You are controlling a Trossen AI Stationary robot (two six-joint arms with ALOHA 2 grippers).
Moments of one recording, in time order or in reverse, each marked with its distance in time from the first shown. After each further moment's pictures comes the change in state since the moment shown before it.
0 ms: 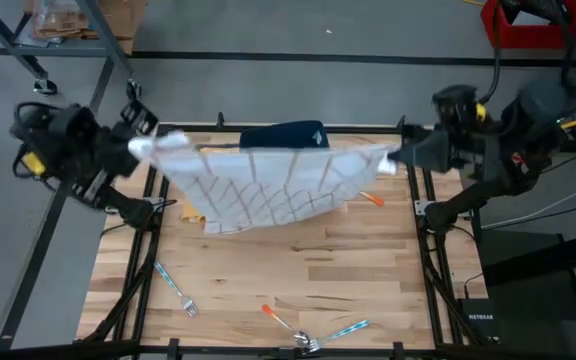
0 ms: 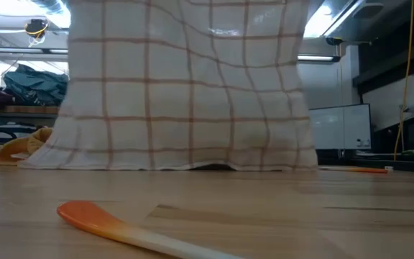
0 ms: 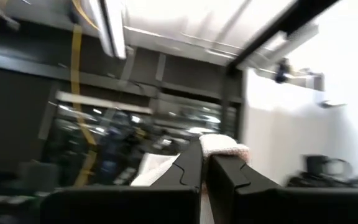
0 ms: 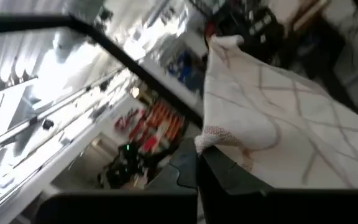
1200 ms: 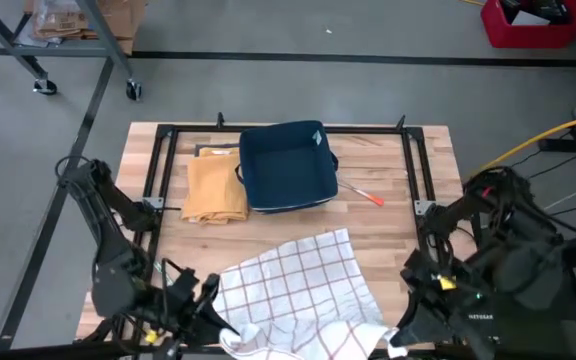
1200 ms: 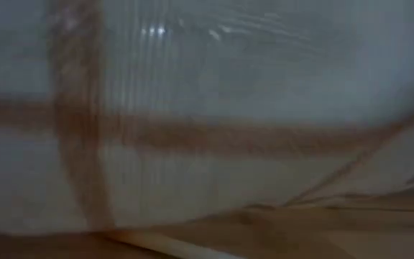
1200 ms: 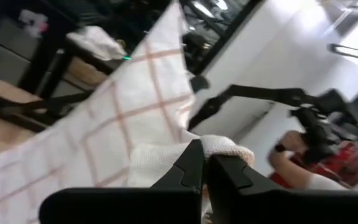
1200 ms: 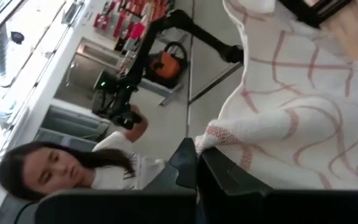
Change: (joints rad) left arm -0.480 0.507 -0.001 0.008 -0.369 -0.637; right arm 0.616 0.262 0.000 -0.127 0.238 0.326
